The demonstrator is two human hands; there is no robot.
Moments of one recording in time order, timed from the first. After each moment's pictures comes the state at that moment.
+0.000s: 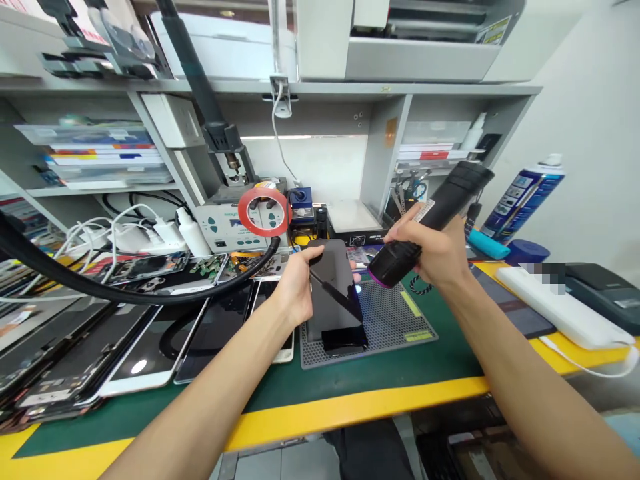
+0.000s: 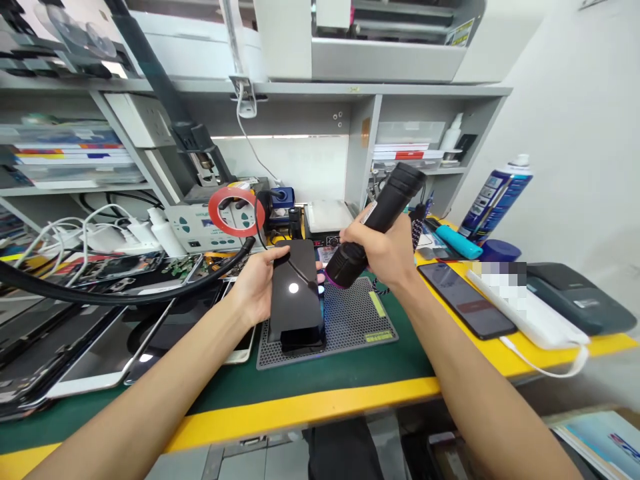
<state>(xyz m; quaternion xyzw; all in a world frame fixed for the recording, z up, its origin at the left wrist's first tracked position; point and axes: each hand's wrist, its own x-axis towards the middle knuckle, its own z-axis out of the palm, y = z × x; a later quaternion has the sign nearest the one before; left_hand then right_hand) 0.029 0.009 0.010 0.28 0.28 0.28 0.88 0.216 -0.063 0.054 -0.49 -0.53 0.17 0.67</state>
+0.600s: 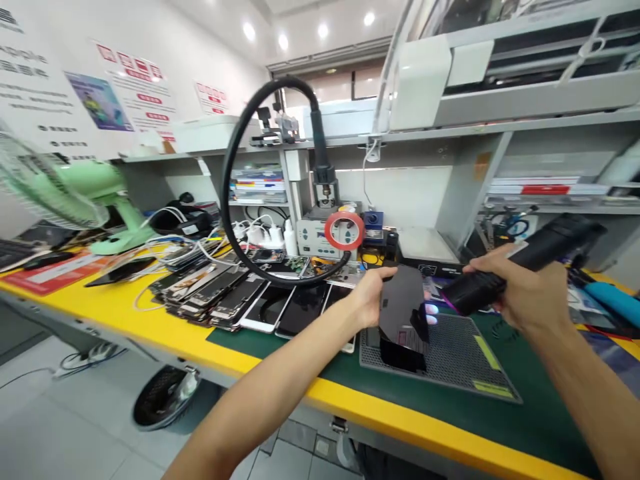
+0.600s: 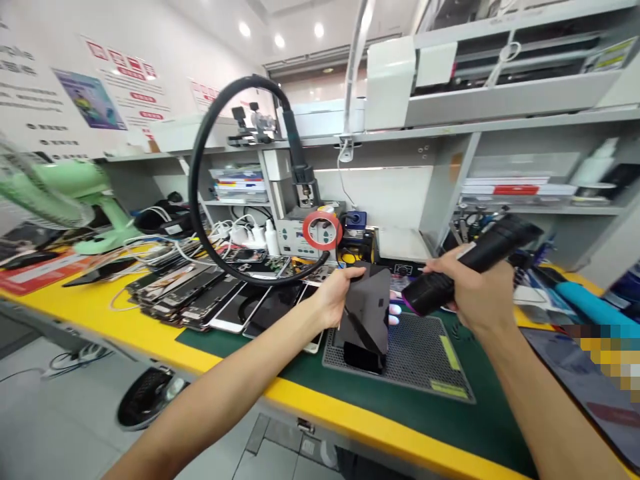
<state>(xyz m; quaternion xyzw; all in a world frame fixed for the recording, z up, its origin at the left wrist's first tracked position) 0.031 0.005 0.016 0.27 0.24 0.25 0.90 0.229 -0.055 0.052 -0.52 -0.44 0.20 0.71</state>
